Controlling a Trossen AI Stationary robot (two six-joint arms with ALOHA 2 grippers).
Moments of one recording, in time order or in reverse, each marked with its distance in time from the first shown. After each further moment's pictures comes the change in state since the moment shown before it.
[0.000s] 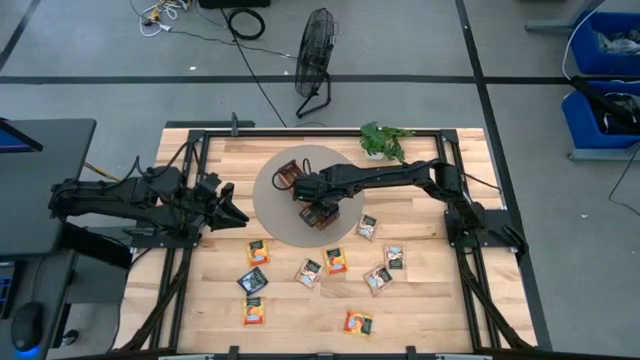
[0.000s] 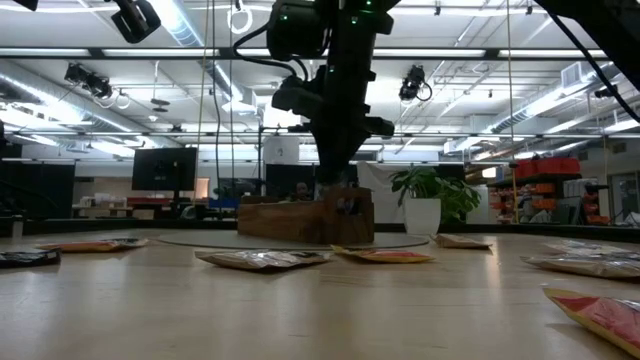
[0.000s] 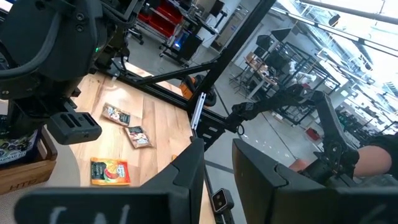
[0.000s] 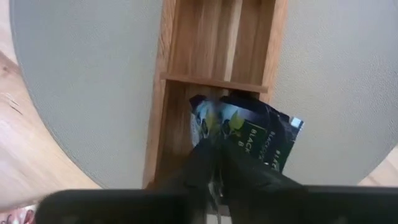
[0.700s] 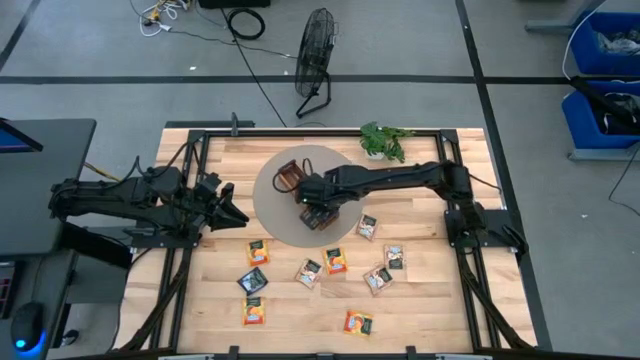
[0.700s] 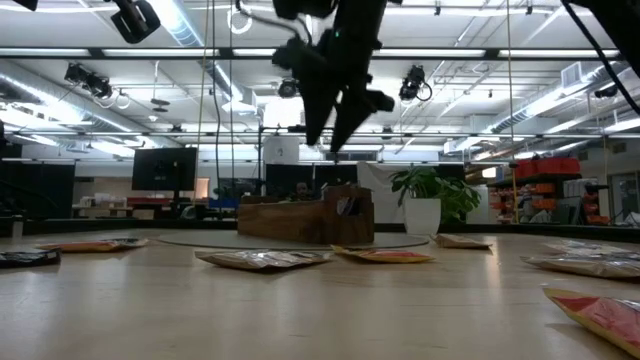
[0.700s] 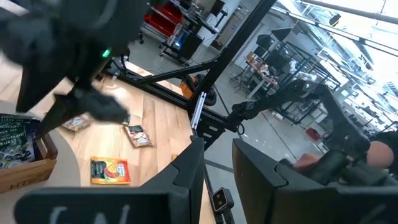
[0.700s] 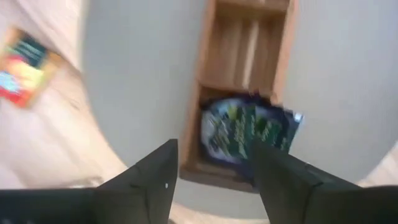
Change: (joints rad) left arm 0.000 0.000 0.000 -0.008 0.000 -0.001; right arm 0.045 -0.088 0.000 0.027 0.032 -0.006
